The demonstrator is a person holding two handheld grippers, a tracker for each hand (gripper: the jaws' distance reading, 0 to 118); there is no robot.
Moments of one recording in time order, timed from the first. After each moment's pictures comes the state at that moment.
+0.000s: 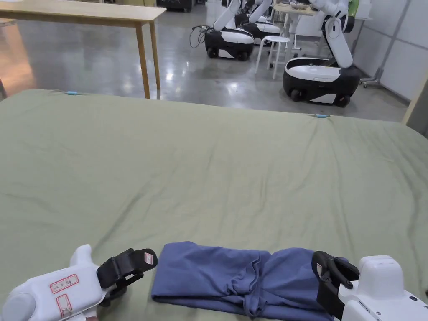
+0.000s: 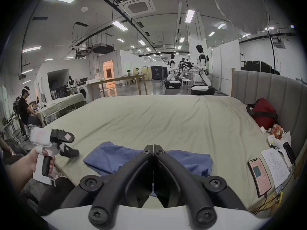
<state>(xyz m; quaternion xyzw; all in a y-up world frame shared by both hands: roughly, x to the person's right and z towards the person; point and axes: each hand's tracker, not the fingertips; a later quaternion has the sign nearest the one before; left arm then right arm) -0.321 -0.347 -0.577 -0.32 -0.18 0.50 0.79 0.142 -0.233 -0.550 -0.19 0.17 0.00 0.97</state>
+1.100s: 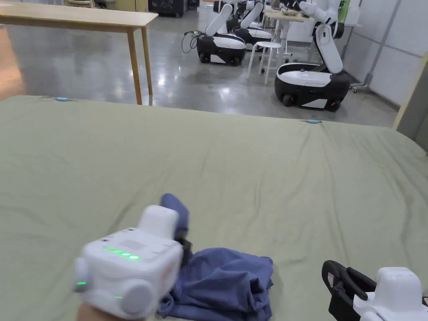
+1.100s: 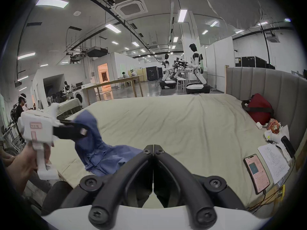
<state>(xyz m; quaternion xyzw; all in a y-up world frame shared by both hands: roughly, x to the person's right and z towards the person) -0.135 -0.240 -0.617 -0.27 -0.11 -0.05 0.96 0.162 -0.230 -0.549 -0.19 0.14 -0.02 0.97</state>
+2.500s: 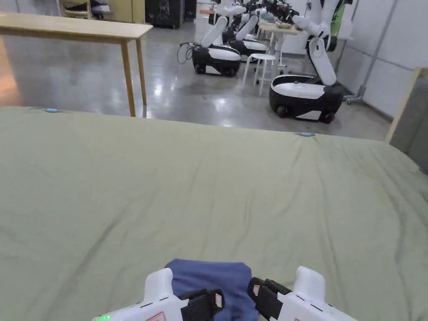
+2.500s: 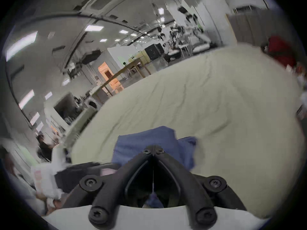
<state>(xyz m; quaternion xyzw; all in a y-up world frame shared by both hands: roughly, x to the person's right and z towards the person) -0.162 -0.294 -0.606 -0.31 -0.23 0.34 0.86 0.117 -0.299 -0.658 -0.32 0.21 -0.23 0.89</state>
